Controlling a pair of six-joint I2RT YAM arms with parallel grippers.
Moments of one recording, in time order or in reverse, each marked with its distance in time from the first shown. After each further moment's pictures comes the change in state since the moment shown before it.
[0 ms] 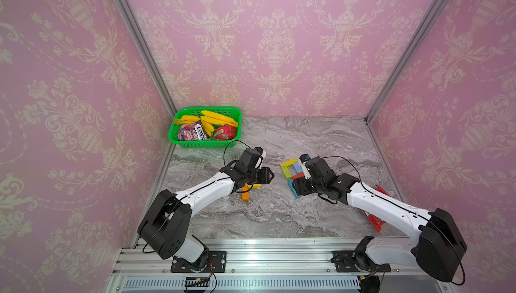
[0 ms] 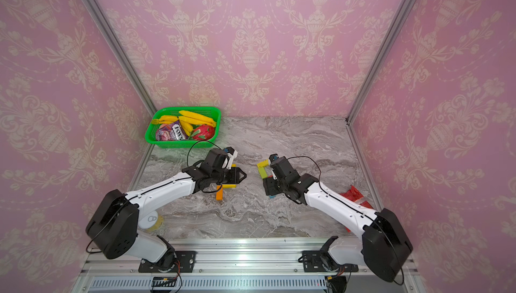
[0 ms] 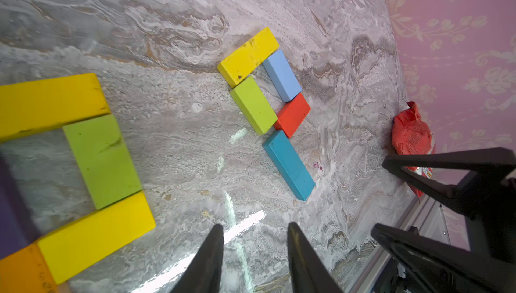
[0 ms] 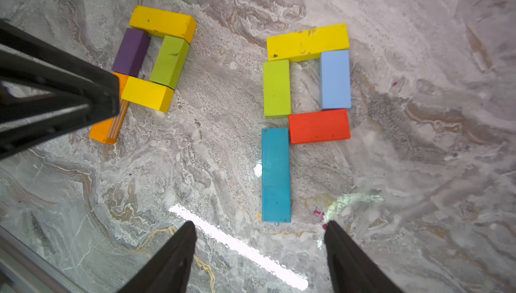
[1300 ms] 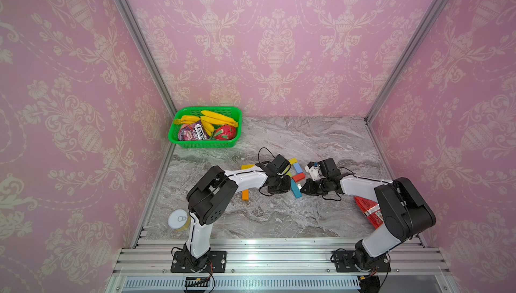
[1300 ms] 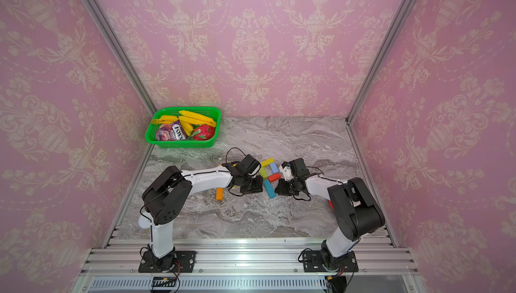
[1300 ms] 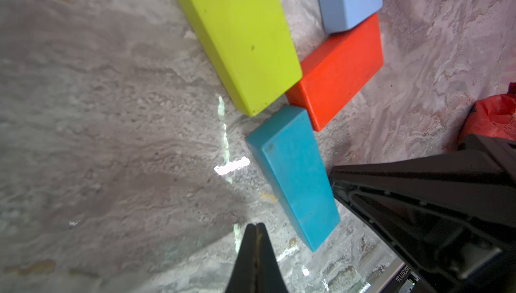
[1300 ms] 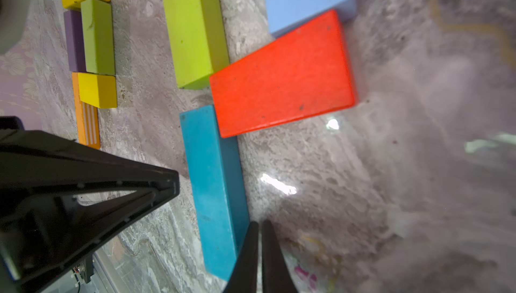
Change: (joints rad) left arm -0.147 0.435 0.301 -0.148 0.011 -0.220; right arm -0.296 0.368 -0.136 0.289 -0.525 0.000
